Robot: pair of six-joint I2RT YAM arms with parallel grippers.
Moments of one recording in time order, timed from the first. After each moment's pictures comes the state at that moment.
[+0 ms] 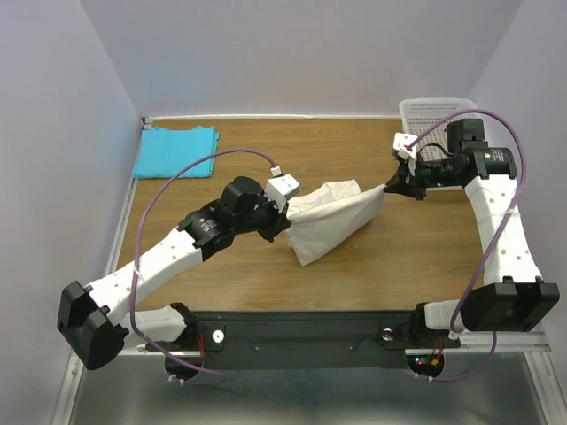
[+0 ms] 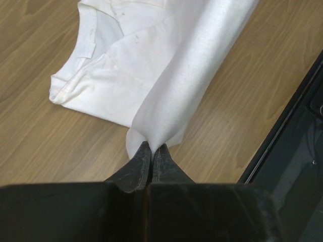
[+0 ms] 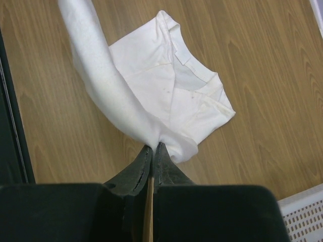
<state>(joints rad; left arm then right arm) -0.78 1.12 0.96 -0.37 0.19 -0.02 -0.03 1.34 1.52 -1.26 -0.92 -1.14</state>
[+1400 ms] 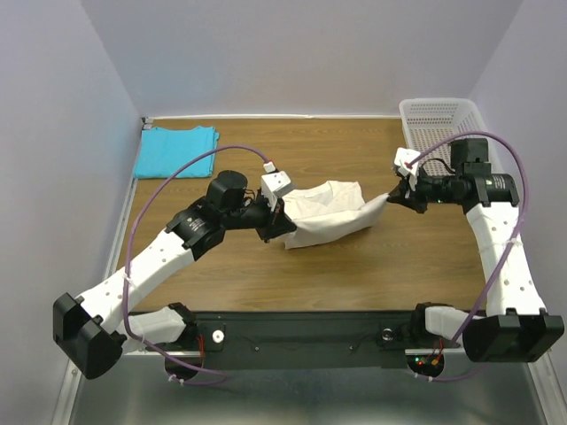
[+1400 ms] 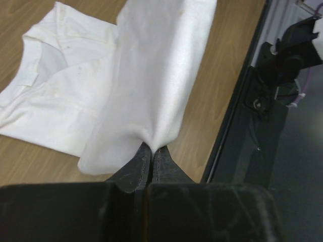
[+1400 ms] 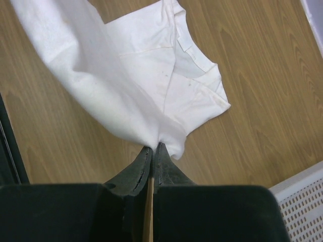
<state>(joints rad) -0.70 1.11 0.98 -0.34 0.50 -0.02 -0.03 1.20 1.33 -1.09 -0.87 -1.06</state>
